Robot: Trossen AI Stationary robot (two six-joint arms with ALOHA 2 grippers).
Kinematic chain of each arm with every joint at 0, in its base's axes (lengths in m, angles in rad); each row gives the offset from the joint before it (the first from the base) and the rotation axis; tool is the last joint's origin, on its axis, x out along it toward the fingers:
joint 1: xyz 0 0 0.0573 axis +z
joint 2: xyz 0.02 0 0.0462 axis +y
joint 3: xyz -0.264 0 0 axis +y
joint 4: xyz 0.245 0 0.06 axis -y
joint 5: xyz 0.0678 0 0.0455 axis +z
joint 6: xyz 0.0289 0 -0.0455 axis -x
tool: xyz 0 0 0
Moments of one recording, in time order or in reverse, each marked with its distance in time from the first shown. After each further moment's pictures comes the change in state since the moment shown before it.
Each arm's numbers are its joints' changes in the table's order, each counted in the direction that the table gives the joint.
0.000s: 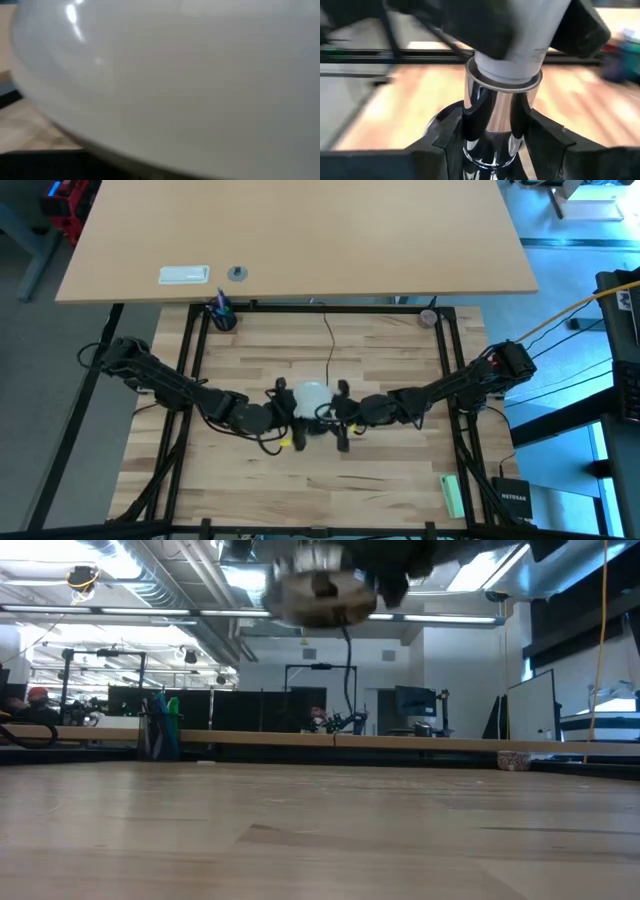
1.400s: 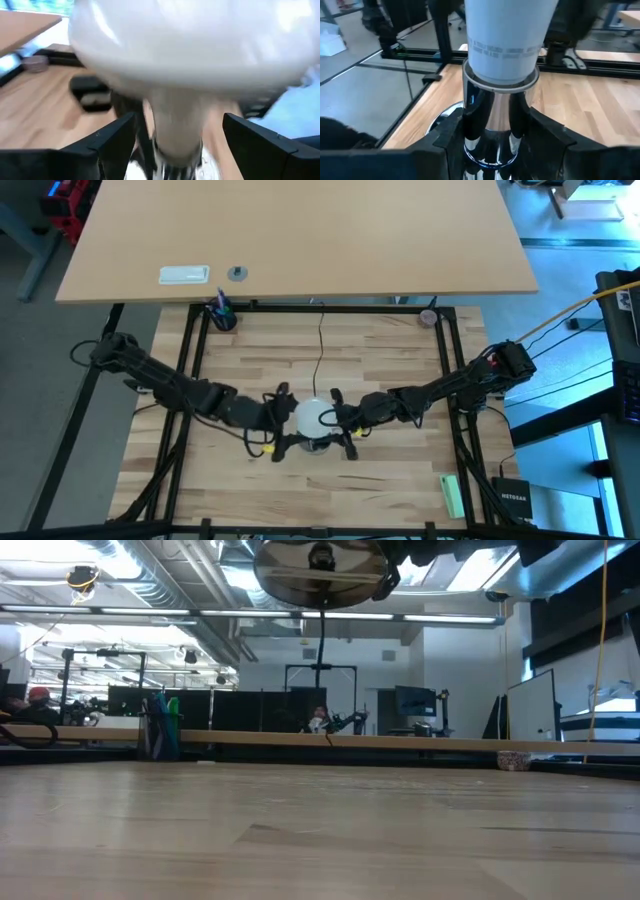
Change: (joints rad) left arm 0.010 -0.113 0.000 -0.140 -0.345 -0.165; right arm -0.002 0.000 0.000 0.047 0.287 0.025
